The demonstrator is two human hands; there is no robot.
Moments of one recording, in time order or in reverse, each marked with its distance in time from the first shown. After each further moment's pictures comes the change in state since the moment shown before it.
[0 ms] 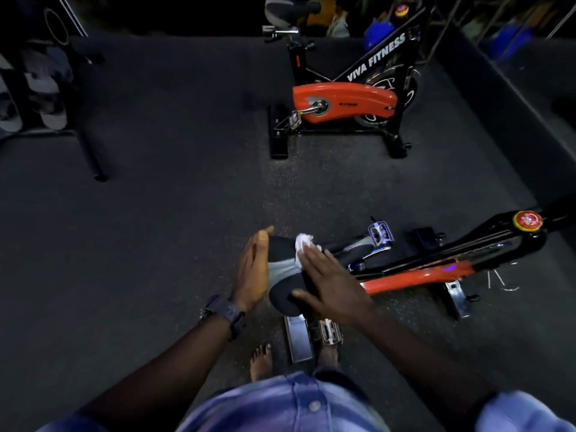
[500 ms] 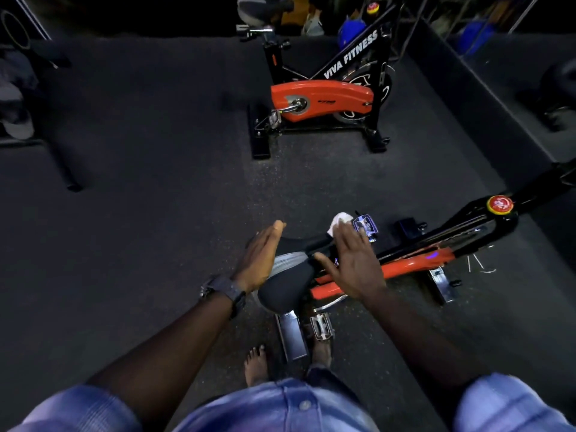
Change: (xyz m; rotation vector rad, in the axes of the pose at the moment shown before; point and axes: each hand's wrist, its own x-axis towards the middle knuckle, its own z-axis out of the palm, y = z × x) left_hand 0.019 0.019 0.018 0.187 -0.319 -0.007; right_hand -0.013 0.042 -0.017 -0.009 0.110 0.458
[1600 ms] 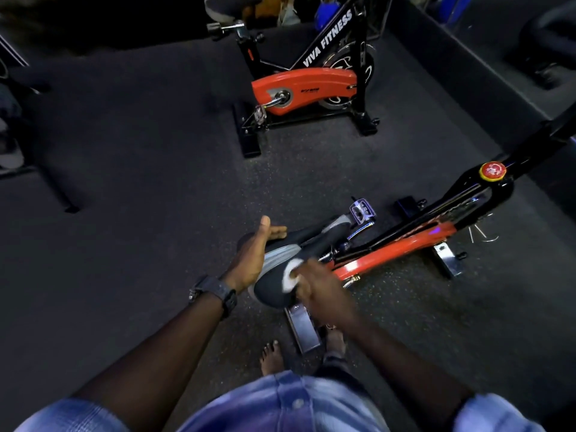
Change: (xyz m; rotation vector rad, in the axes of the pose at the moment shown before) left_hand 0.007 -0.006 0.003 -0.174 -0.119 -0.077; right_hand -0.051 -0.052 0.038 0.493 0.132 -0.172
